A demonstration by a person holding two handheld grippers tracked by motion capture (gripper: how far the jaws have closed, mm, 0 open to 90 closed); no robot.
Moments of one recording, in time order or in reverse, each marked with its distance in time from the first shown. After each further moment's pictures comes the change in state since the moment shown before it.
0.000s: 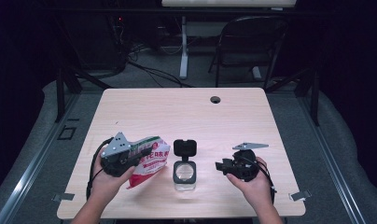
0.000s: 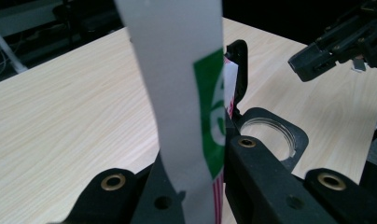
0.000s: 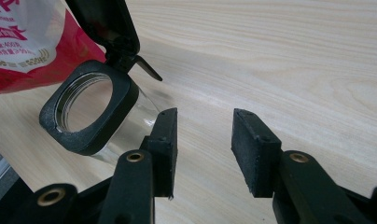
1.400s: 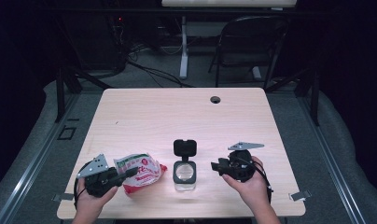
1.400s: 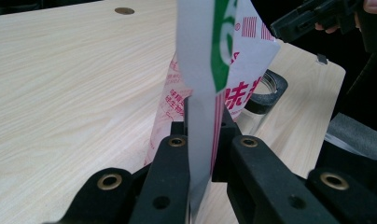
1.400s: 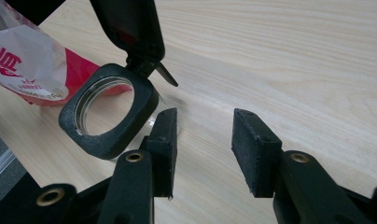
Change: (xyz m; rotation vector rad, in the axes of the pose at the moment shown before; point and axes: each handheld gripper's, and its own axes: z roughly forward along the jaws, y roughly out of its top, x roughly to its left) left arm 0.015 -0.081 -0.025 -0.061 -0.101 -0.126; right arm 0.014 0.005 0.001 -0.001 0.017 -0.046
